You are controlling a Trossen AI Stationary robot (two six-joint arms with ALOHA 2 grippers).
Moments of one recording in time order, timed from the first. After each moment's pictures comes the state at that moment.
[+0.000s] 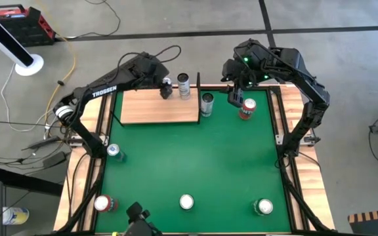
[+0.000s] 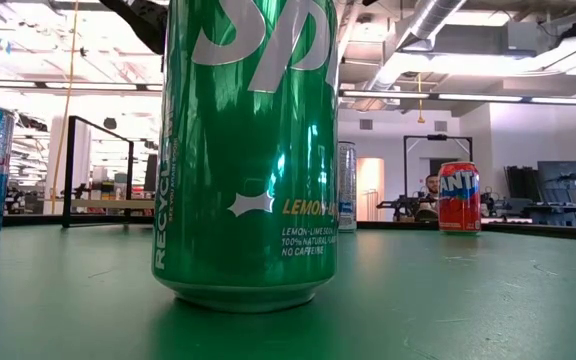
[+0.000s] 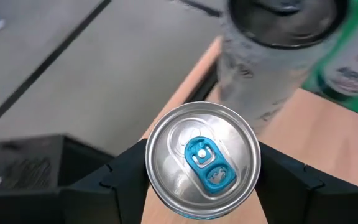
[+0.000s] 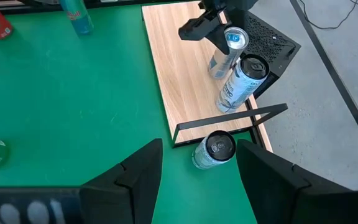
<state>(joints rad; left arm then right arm) 0.75 1.62 1.26 -0.35 -0.04 0.15 -0.34 1.69 2.35 -1.47 0.00 -0.15</state>
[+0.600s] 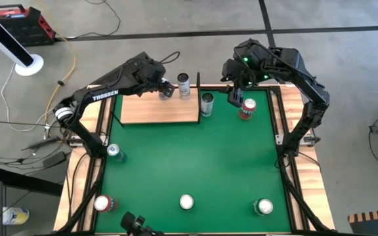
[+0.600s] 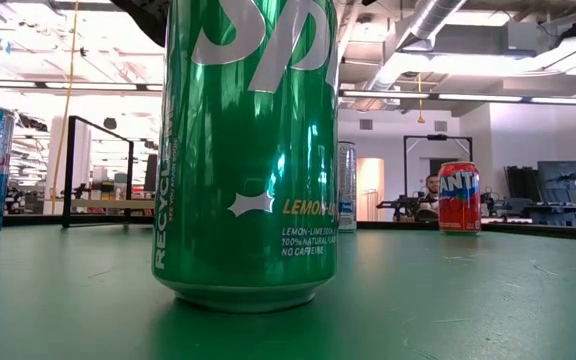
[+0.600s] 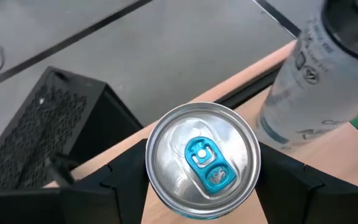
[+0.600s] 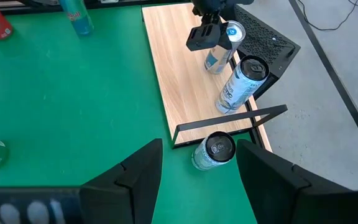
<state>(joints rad) 0.66 1.60 1.26 -0.39 -0.35 -0.21 -0.34 1.69 2.35 -1.46 0.00 -0.16</state>
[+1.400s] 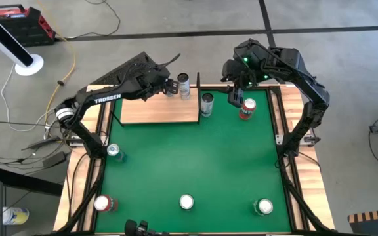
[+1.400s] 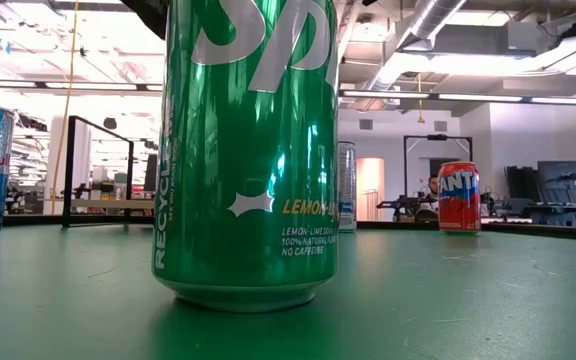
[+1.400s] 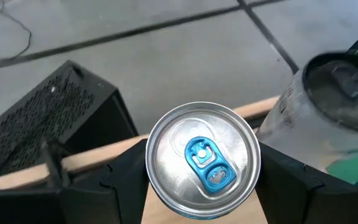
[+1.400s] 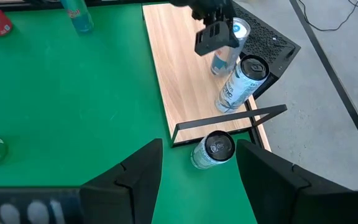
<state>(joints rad) 0.57 1.60 1.26 -0.30 -0.53 -0.44 -0.34 1.69 2.35 -1.47 0.00 -0.17</state>
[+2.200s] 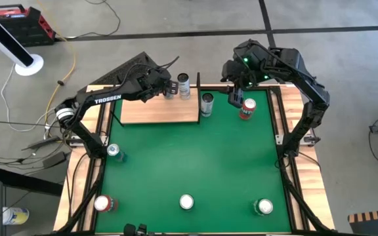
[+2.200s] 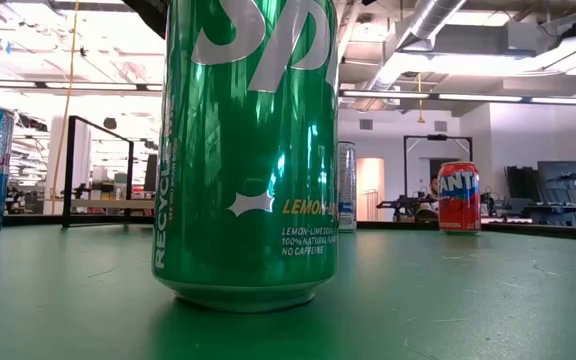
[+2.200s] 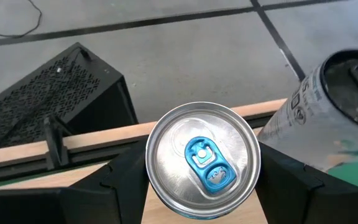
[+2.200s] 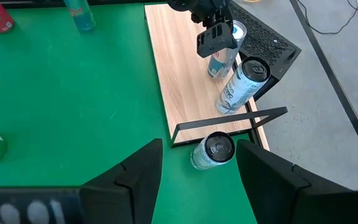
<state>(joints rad) 0.55 1.61 1.26 -0.36 -0.56 -0.56 -0.33 1.69 2.35 -1.47 0.00 -0.18</state>
